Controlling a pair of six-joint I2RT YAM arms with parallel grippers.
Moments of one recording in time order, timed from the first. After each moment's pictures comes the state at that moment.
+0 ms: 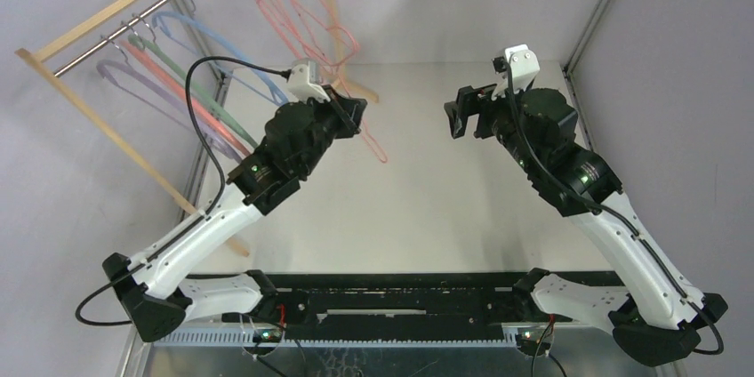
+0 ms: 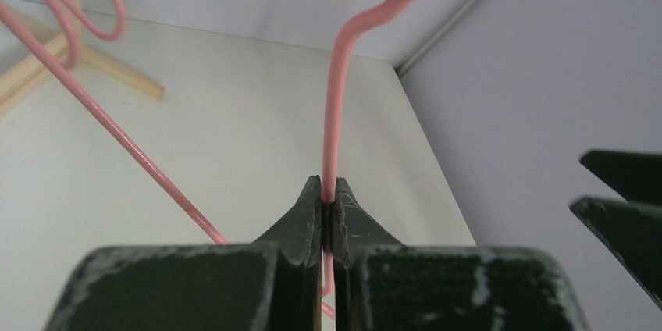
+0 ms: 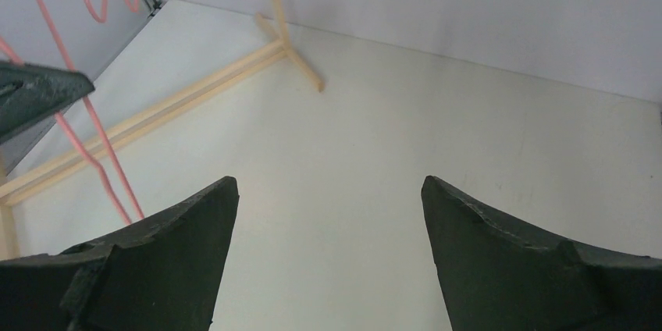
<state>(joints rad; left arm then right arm) -0.81 1.14 1.22 -0.15 -0.38 -0.57 0.64 1.03 1.41 -0.56 0.27 0.11</state>
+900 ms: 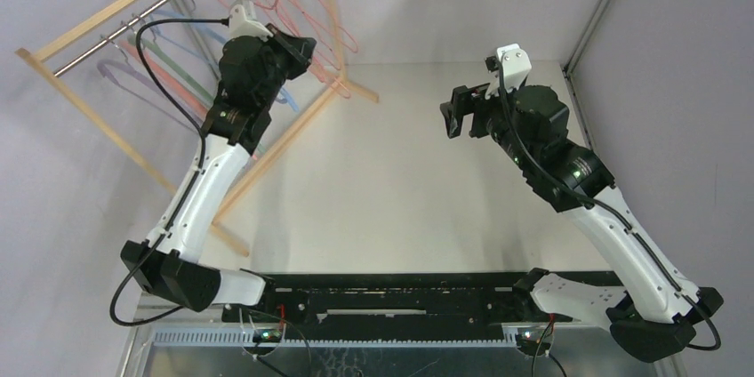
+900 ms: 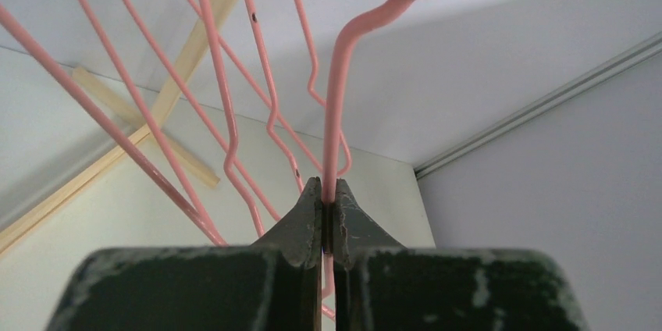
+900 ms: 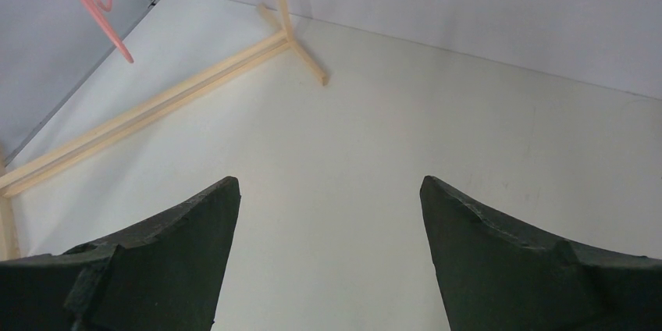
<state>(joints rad) -0.34 1.34 1.50 -0.18 -0.12 -0.68 0.64 1.06 1.40 -0.55 0.25 0.11</state>
